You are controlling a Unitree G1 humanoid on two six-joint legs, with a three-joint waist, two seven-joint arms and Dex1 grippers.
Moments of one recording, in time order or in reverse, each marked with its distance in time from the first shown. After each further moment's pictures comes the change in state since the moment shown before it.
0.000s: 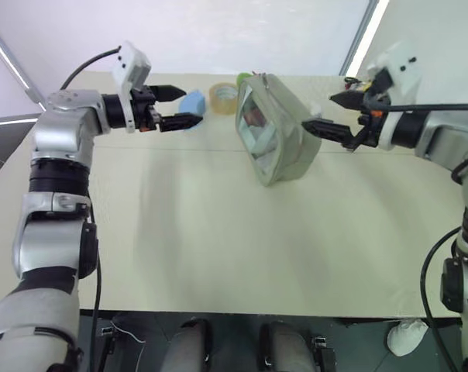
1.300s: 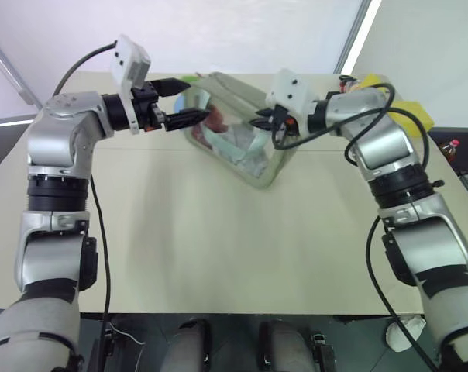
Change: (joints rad) left arm 0.098 -0.022 0.040 -0.263 -0.108 0.114 0.147; right arm -0.241 0.222 0.395 0.617 -0.542 -0.930 0.391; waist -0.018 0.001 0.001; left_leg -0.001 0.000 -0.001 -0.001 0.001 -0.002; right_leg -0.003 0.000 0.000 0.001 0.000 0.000
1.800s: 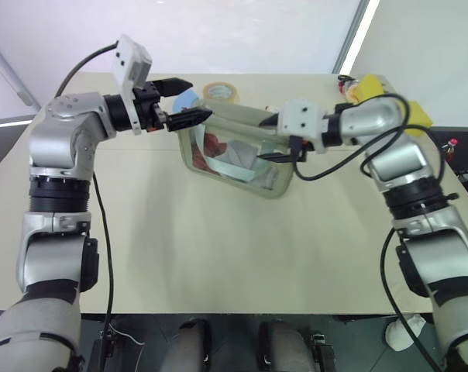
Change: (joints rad) left arm 0.018 -0.001 0.000 -0.013 -0.017 0.003 0.005; right arm 0.076 -0.075 -0.051 -0.112 -0.047 -0.039 0.088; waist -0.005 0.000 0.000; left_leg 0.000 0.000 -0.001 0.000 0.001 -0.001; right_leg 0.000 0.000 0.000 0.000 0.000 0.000
